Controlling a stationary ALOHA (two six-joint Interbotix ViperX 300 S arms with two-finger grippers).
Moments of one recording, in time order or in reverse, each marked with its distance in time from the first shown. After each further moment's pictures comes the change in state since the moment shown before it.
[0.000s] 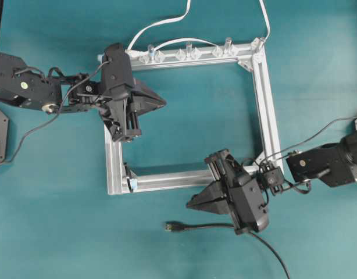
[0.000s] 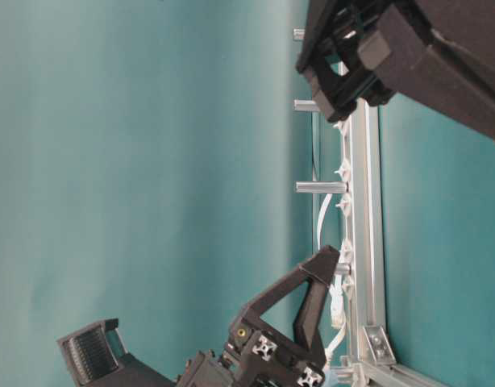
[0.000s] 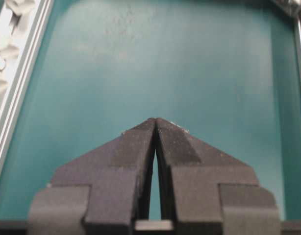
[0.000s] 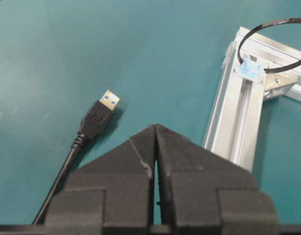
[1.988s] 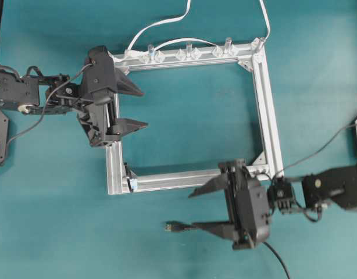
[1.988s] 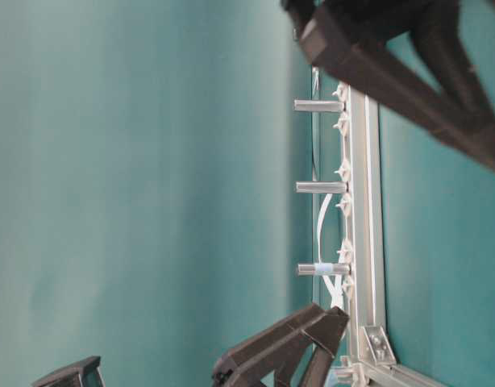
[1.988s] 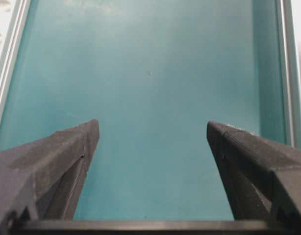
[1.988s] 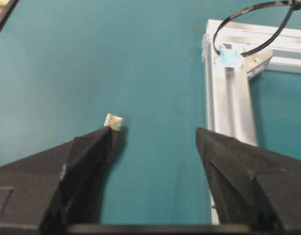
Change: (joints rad) left arm -0.020 -0.150 0.067 0.000 0.184 0.000; right arm 0.199 -0.048 -0.031 0.644 0.032 -0.222
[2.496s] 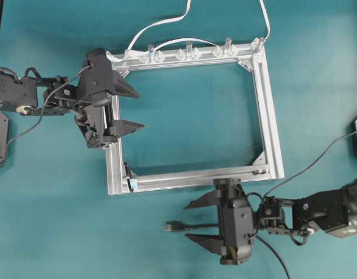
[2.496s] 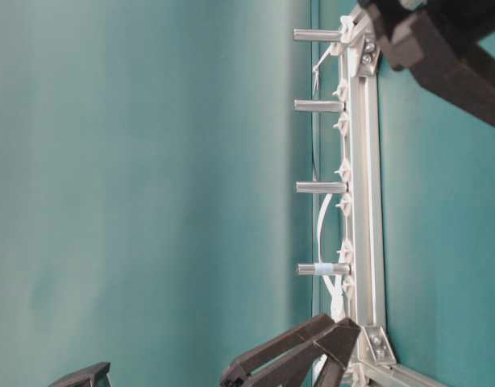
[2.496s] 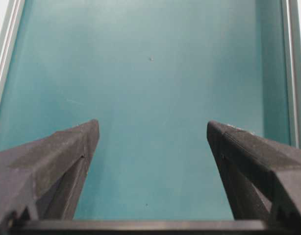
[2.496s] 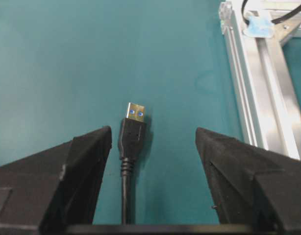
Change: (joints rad) left arm -0.002 -0.002 0.018 0.000 0.000 0.000; right arm 0.069 0.123 -0.104 0.227 -0.012 -0.103
